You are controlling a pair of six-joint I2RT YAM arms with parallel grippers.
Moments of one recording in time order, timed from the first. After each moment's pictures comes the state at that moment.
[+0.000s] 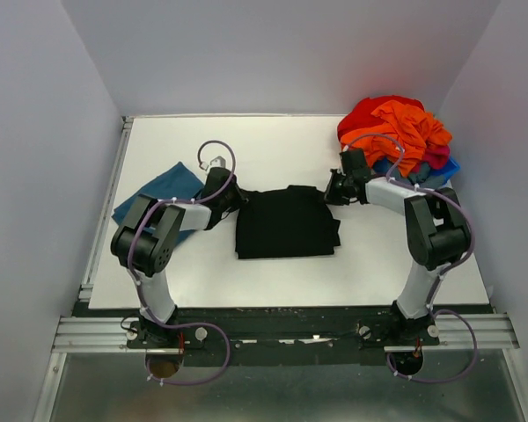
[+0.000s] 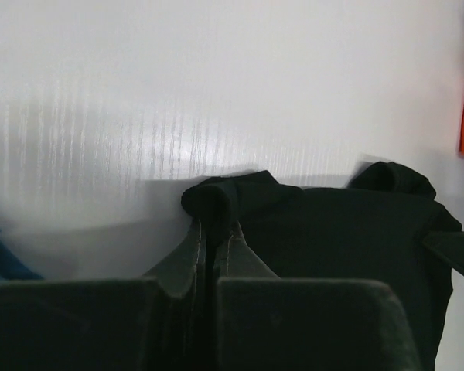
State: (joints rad) left arm -0.39 1.85 0.87 0.37 0.03 -0.81; right arm 0.29 1.88 1.14 -0.18 -0.16 0.52
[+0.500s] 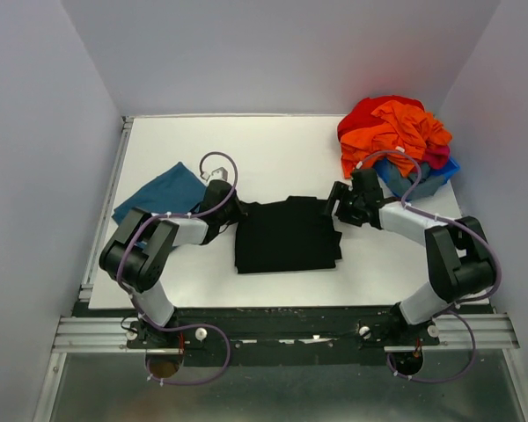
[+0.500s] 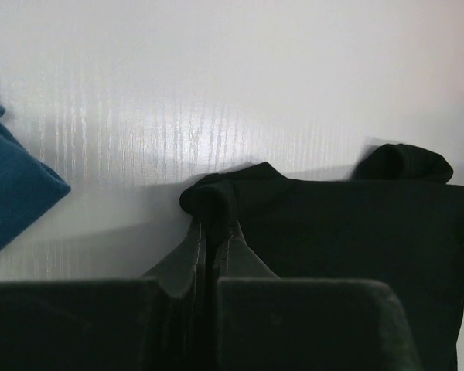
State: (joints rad) left arm -0.44 1.70 0.69 0.40 0.01 -0.75; right arm 0.30 1.59 0.81 -0.10 -0.09 0.59
